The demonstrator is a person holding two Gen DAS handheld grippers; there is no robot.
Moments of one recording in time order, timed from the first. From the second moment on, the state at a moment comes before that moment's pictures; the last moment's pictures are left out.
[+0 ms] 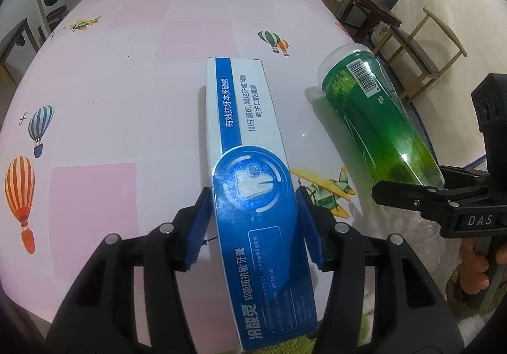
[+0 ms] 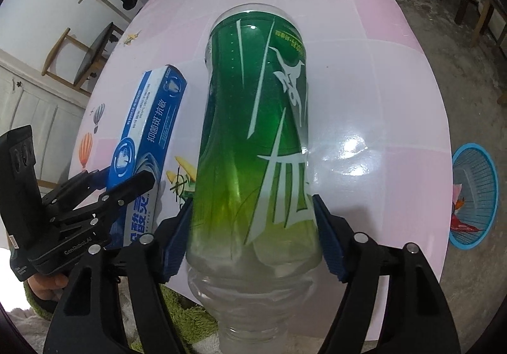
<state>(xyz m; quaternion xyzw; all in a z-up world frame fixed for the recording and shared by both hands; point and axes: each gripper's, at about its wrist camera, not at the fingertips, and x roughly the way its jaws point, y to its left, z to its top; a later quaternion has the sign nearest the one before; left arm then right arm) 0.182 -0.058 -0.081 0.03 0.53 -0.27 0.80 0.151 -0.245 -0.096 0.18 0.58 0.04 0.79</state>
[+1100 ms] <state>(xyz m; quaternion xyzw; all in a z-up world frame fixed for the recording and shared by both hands) 0.176 -0.052 -0.064 0.04 0.50 -0.25 0.83 0.141 -0.258 -0.084 0.21 0.55 0.03 0.80</state>
